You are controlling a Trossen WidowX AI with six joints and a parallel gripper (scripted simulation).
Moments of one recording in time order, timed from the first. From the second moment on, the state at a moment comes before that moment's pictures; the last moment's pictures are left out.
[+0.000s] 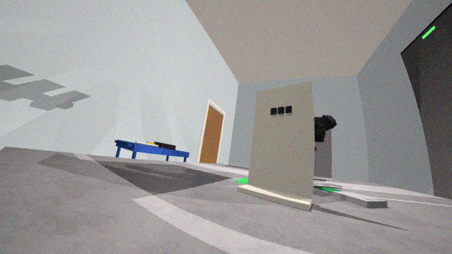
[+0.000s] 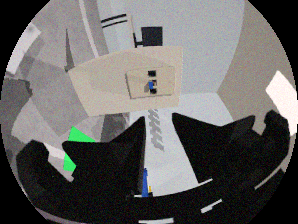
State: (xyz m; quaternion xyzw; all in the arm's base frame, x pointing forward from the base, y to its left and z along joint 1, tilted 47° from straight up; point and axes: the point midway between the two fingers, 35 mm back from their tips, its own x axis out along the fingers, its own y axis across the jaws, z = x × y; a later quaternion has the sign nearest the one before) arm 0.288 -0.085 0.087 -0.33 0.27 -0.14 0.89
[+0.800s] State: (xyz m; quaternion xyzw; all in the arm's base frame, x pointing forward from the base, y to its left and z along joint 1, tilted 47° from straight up) arm 0.338 -0.102 0.074 -0.33 0.27 -0.14 0.89
